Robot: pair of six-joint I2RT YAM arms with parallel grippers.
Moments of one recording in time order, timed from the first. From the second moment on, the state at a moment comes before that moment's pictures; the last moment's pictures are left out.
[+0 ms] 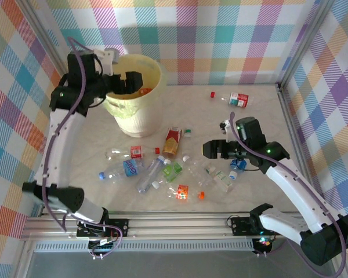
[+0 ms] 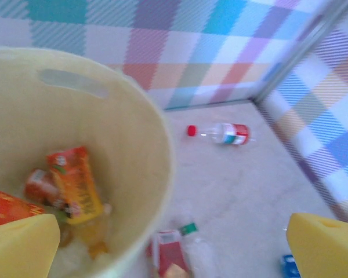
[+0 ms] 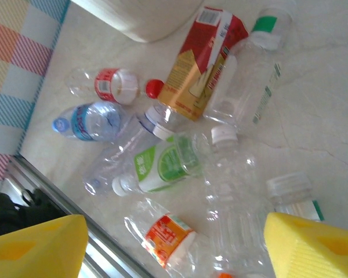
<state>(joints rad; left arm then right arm) -0.20 1.48 1.88 -0.86 0.39 -0.20 0.47 1.01 0.97 -0.75 -0.41 0.39</state>
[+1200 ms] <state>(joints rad) -0.51 0.67 0.79 -0.54 0.46 -0.69 0.80 1.39 0.88 -0.78 -0.08 0.38</state>
